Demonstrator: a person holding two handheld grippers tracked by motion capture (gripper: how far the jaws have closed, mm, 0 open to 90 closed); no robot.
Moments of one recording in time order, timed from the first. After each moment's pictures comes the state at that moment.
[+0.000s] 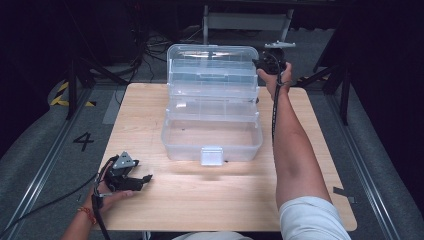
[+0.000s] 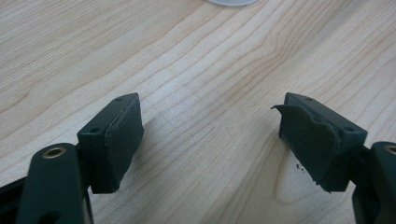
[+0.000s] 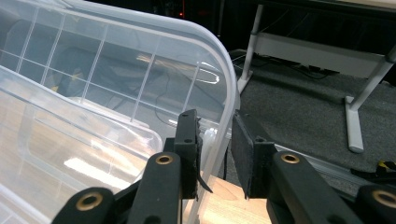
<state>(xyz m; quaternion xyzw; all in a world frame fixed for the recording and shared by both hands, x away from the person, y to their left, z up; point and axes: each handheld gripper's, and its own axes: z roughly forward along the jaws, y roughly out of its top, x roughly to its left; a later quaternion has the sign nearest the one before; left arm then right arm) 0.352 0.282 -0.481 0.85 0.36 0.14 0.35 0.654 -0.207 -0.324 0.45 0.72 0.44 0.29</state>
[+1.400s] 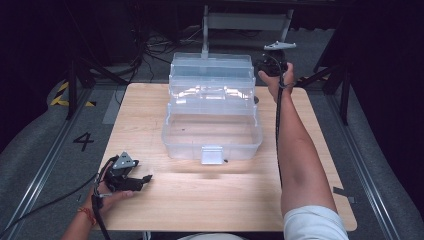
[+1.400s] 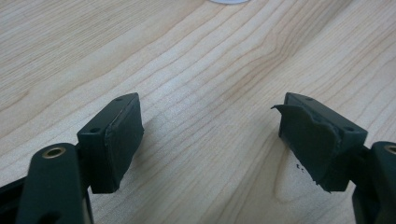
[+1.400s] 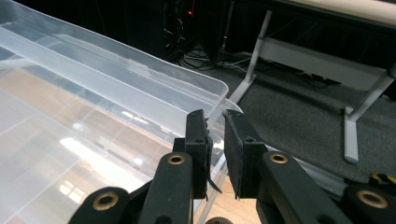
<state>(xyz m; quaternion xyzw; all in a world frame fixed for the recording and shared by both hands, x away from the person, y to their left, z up) 0.351 0.283 -0.481 0.85 0.37 0.14 0.34 0.632 -0.204 -0.312 0.41 0.74 0.43 0.30</state>
